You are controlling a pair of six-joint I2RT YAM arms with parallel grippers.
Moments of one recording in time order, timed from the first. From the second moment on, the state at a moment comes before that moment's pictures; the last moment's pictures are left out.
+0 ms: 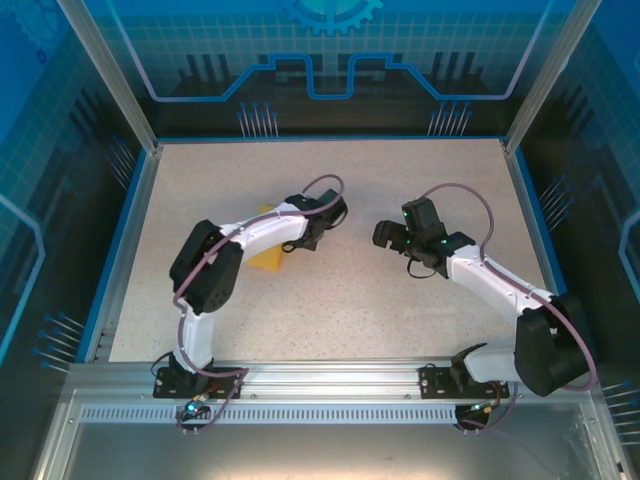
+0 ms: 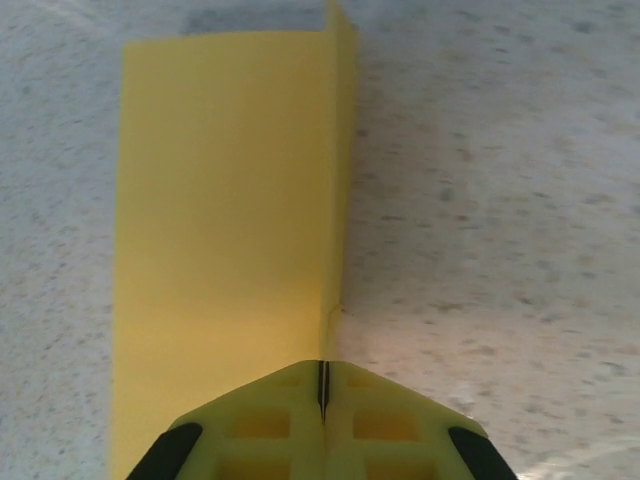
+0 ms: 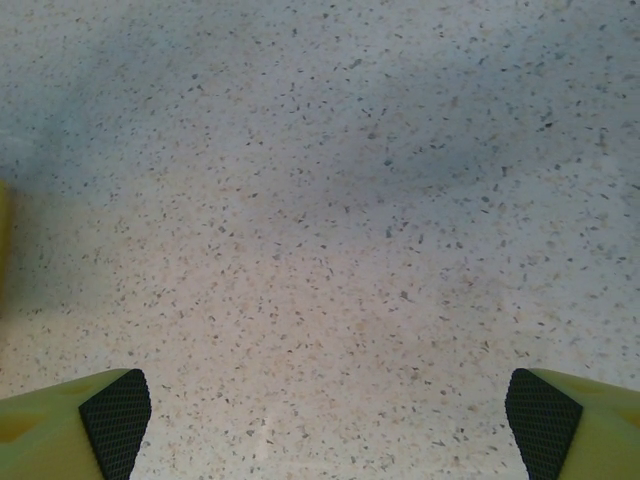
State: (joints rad) left arm -0.67 2.03 1.52 -0.93 -0.57 -0.50; right arm 0.40 1.32 0.82 -0.39 0.08 0.65
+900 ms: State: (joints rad) left arm -0.74 1.81 1.54 -0.79 -0.01 -0.57; right arm 0.37 1.30 0.76 -0.35 -0.03 0.75
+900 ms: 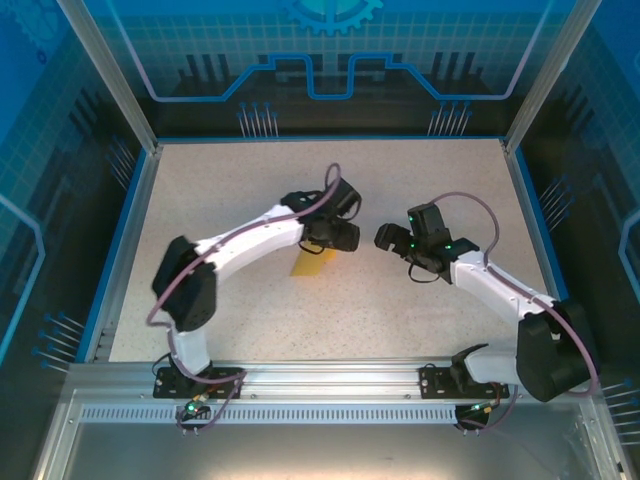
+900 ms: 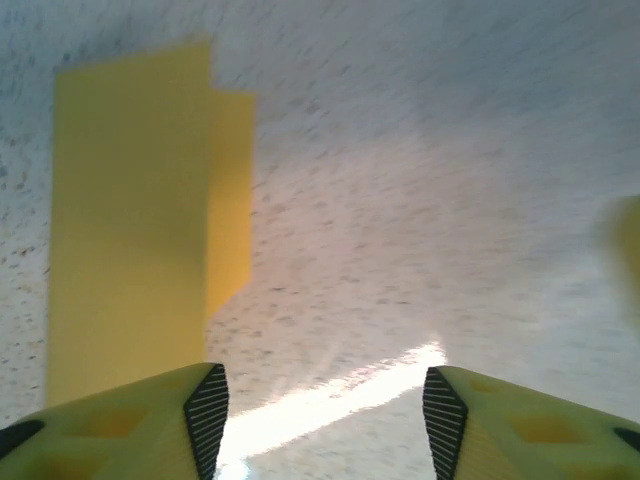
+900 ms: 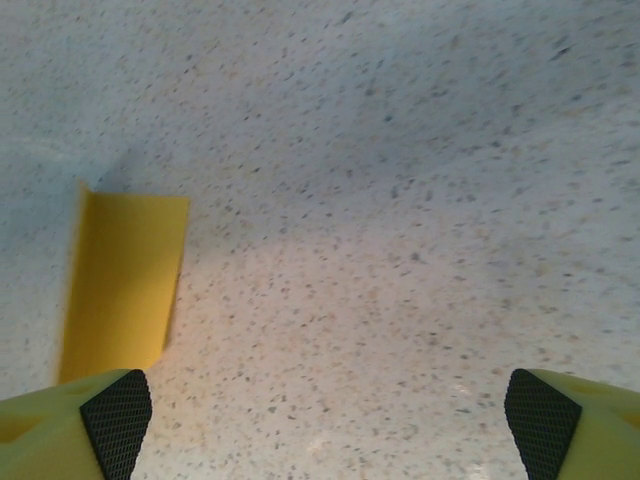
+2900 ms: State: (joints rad) left arm -0.47 1.74 1.02 -0.52 0.26 -0.74; right arm 0.61 1.60 0.91 -0.28 -0.19 0.82
